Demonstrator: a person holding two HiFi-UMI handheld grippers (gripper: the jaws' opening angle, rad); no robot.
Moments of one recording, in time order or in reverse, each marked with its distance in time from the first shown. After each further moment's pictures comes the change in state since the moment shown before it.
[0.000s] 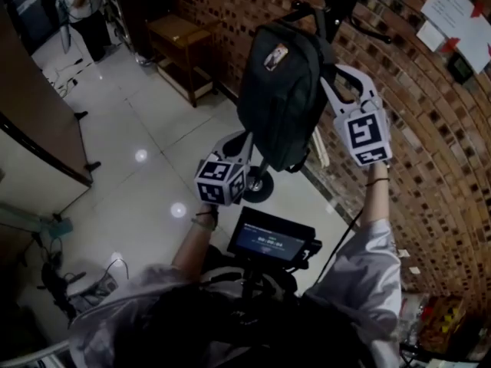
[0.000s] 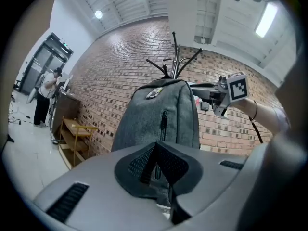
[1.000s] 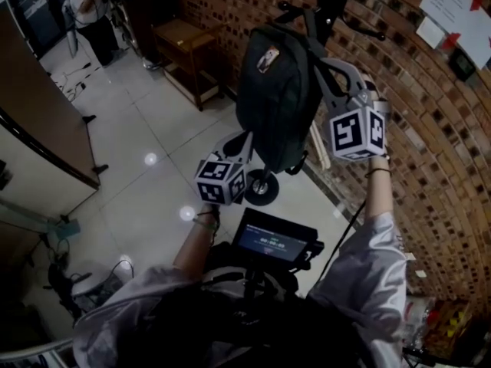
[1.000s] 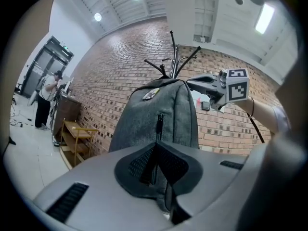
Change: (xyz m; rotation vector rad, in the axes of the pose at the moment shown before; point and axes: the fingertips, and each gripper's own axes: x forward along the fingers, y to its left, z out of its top) left arm 0.007 -0.010 0.008 0.015 -0.012 0.024; right arm 0.005 -0.004 0.021 -0.350 -0.060 -0.022
